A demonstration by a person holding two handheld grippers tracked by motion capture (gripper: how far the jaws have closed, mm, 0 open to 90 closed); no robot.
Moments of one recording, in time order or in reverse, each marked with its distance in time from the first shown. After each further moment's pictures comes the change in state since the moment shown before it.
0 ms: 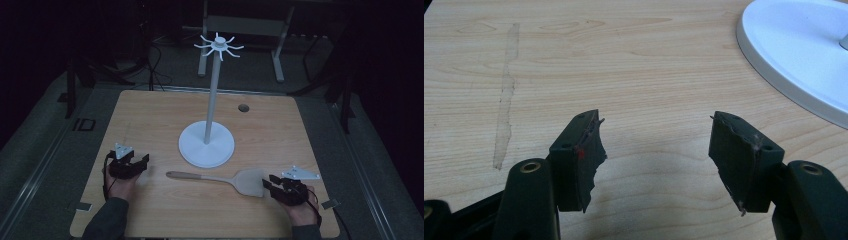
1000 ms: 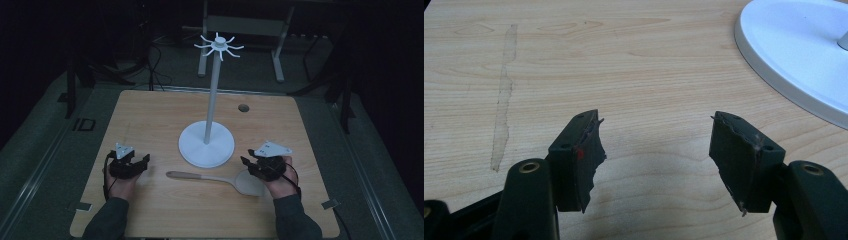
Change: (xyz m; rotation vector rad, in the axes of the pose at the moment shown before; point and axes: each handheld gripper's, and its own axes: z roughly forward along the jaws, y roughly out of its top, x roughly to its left) left arm 0.000 0.000 0.001 0.000 0.000 -0.001; right arm 0.034 0.079 0.037 -0.052 0.038 -0.264
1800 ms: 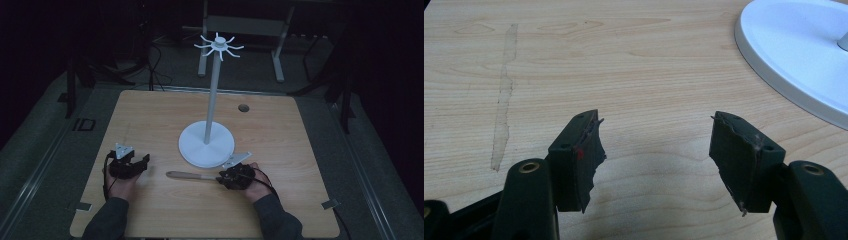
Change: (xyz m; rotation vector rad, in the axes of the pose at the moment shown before) left arm 0.001 0.000 0.000 0.001 -0.003 -0.001; right arm 0.043 -0.017 0.077 0.233 0.307 -0.102
